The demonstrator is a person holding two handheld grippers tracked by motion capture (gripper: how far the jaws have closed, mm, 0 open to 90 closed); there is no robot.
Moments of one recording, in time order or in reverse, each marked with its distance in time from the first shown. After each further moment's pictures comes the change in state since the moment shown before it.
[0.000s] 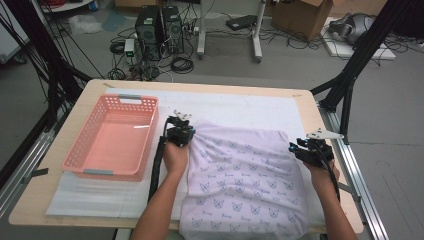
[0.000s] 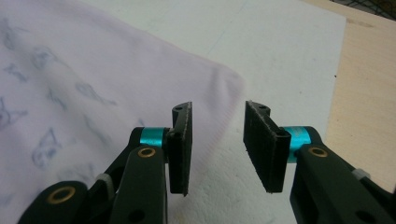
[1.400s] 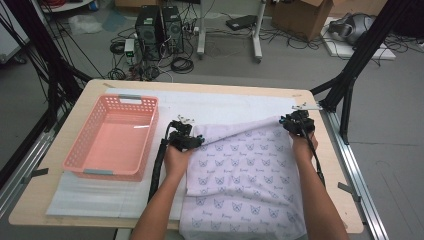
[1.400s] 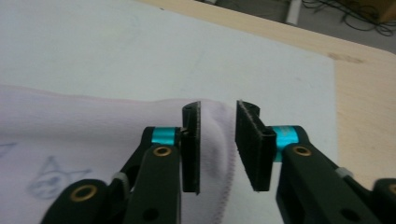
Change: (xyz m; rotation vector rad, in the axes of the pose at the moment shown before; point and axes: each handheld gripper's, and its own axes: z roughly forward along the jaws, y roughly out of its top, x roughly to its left) left arm -0.021 -0.009 0.012 0.074 -0.163 0.097; right arm -0.026 0.055 0.089 -0.028 -0.087 0.073
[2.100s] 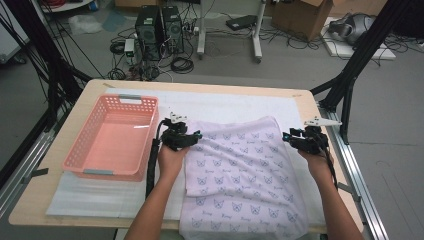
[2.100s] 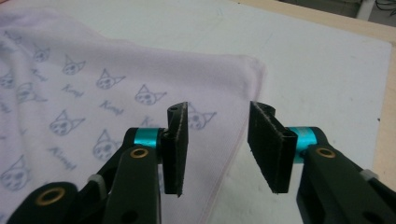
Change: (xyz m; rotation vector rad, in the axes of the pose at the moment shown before) left arm 0.004 0.009 -0.038 -0.119 -0.080 -0.049; right arm 0.006 -0.029 -0.075 -0.015 0.241 -0.023
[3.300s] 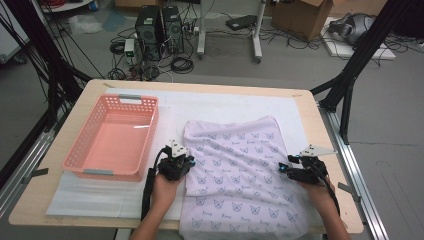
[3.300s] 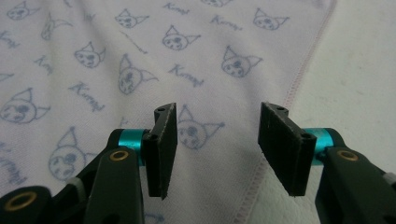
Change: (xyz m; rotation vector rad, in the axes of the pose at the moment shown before) left arm -0.017 -0.060 -0.031 0.080 0.040 0.121; right arm 0.041 -0.059 -0.021 0.096 0.050 -0.068
